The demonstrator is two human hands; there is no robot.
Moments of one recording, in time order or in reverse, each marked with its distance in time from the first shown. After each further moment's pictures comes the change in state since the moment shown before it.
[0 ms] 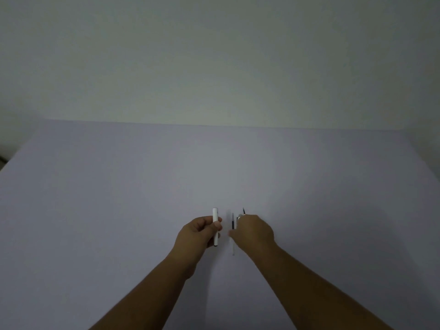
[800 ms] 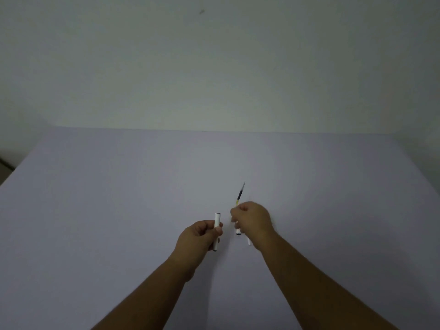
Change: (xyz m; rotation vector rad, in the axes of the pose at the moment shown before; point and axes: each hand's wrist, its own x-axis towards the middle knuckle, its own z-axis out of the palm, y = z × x) left_hand -0.020 -0.001 0.001 0.128 -0.007 0.053; right_hand -0.028 -0.005 -0.037 0.822 0.092 0.024
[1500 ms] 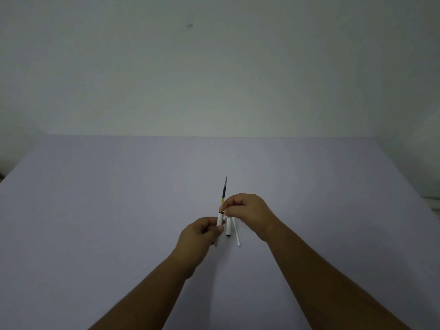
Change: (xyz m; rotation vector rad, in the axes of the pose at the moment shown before) left_hand -0.011 0.014 0.021 0.106 -0.051 0.103; right_hand -0.019 -0.021 -0.044 0.069 -0.252 -0.289
